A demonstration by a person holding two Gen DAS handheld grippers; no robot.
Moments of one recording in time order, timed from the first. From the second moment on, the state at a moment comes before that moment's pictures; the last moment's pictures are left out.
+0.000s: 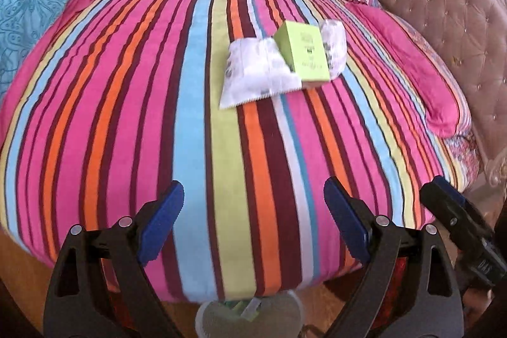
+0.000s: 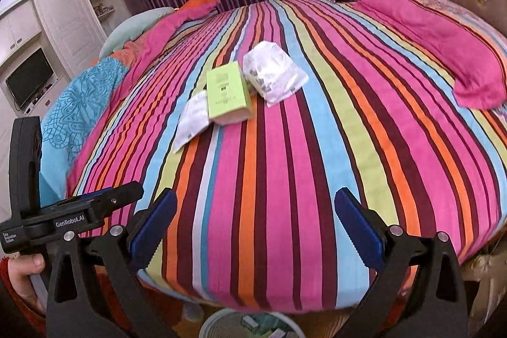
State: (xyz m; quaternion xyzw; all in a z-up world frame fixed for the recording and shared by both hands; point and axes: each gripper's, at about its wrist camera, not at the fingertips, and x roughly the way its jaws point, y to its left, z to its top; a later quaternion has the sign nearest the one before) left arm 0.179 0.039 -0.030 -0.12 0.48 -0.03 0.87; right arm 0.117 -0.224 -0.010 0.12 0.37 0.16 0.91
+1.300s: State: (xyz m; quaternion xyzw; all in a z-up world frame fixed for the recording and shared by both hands) left arm 0.363 0.062 -0.074 -0.18 0.53 -0.05 0.83; right arm 0.259 -0.148 -0.031 0.00 0.36 0.18 0.92
